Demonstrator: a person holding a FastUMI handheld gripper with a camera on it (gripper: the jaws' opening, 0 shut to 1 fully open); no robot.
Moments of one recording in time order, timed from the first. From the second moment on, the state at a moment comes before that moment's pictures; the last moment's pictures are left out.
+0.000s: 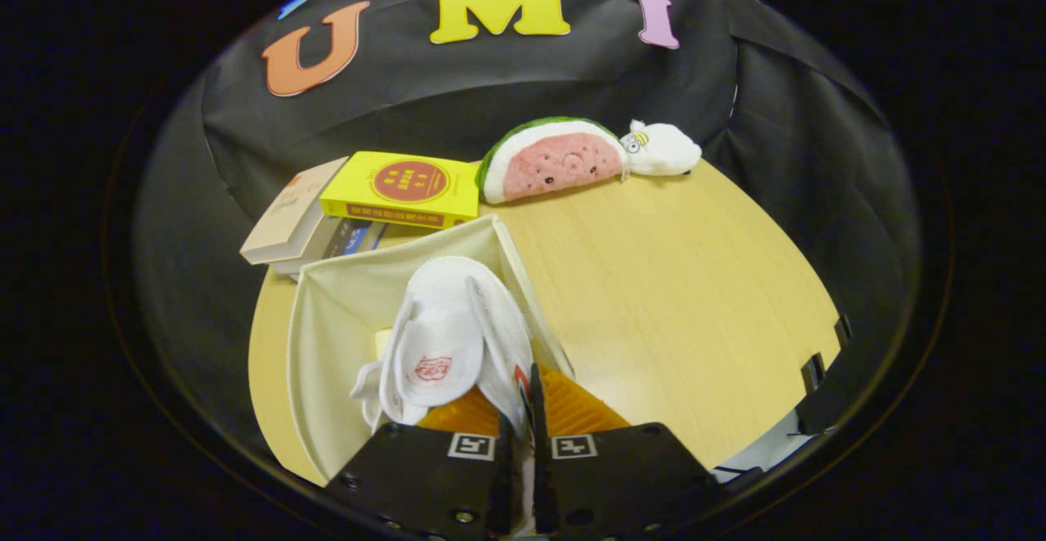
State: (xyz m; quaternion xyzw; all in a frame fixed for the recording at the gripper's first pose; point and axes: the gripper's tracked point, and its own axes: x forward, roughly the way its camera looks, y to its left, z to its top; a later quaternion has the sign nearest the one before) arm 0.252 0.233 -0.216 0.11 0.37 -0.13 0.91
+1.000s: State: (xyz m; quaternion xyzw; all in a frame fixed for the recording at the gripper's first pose) arm 0.150 0.173 -0.100 0.06 0.24 -0.03 0.97
